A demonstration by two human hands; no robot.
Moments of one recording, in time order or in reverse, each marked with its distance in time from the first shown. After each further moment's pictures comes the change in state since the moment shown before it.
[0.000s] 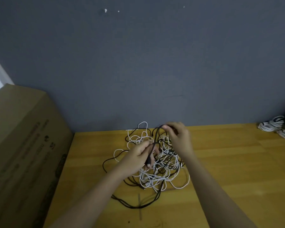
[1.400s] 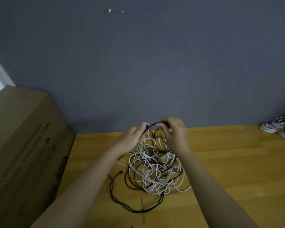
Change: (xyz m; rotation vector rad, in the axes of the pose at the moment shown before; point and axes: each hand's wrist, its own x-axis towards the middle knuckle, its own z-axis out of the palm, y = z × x) left_hand 0.036 0.015 -0.054 0.251 0.058 -0.023; right_hand 0.018 -0.006 0.027 -0.320 0.133 -0.412
